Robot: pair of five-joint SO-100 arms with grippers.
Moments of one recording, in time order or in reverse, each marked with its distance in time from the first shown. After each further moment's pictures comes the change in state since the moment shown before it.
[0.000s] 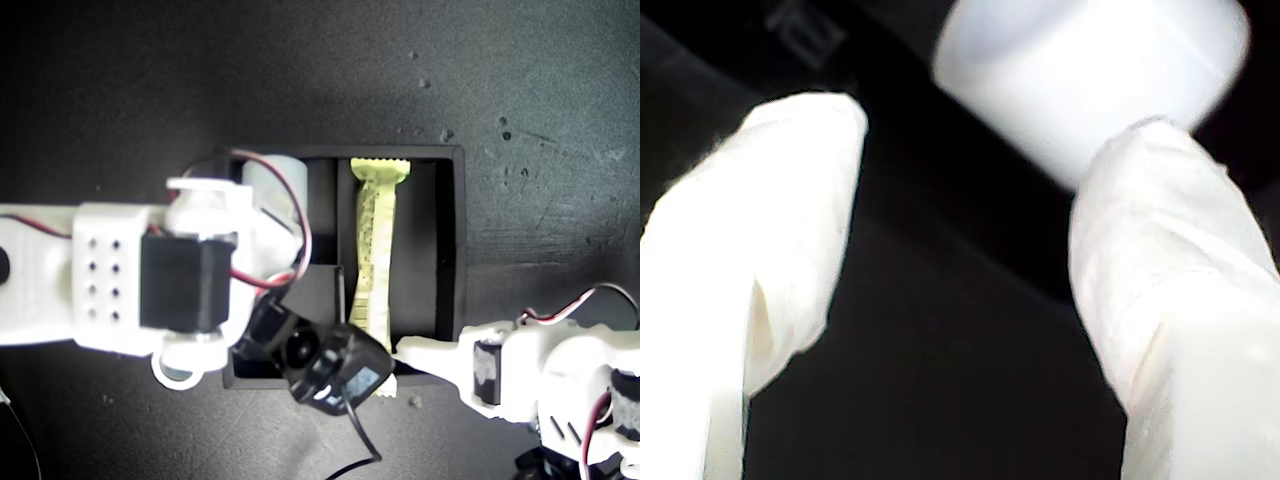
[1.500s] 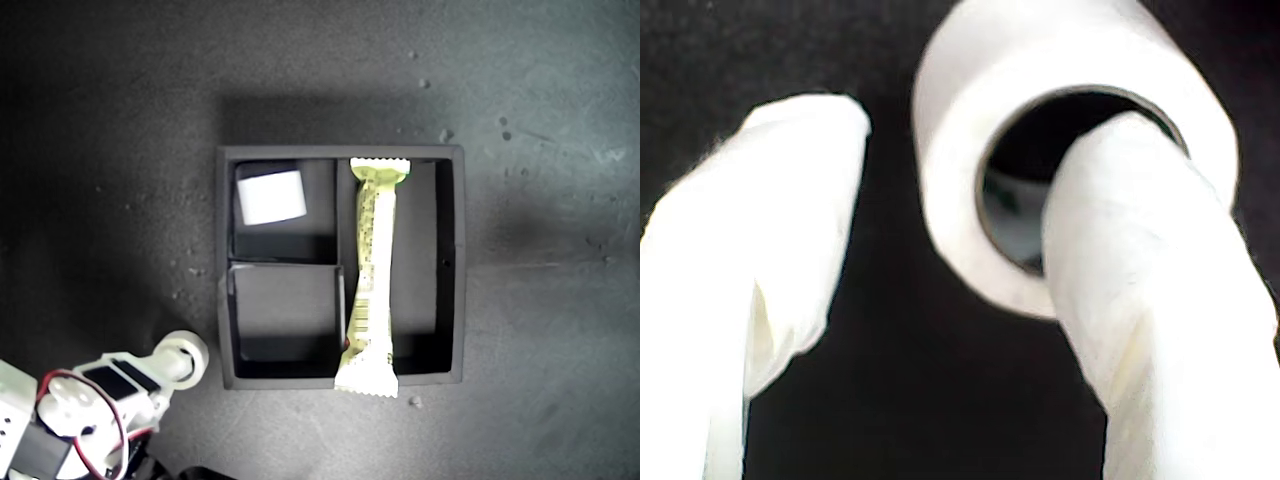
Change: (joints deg) arm 0 28.9 31.6 69.5 -47.3 -34.0; arm 1 19.8 77.7 67.6 -2.2 52.7
